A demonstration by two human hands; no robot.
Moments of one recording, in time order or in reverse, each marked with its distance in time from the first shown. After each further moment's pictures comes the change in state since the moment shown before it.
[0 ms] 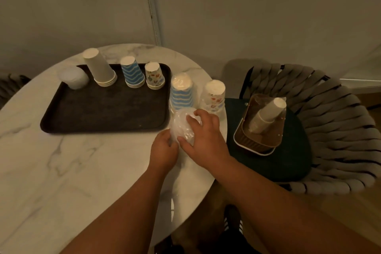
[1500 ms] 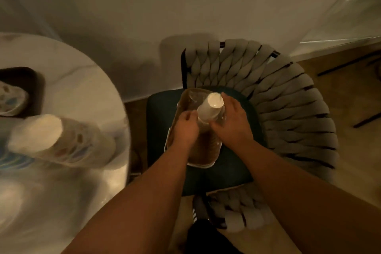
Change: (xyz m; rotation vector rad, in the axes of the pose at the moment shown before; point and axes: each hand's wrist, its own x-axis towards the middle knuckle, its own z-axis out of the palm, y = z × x) left_hand 0.129 0.134 0.335 -0.194 -0.294 -0.278; right_hand 0.044 0.370 -0.048 0.119 0.054 0.513
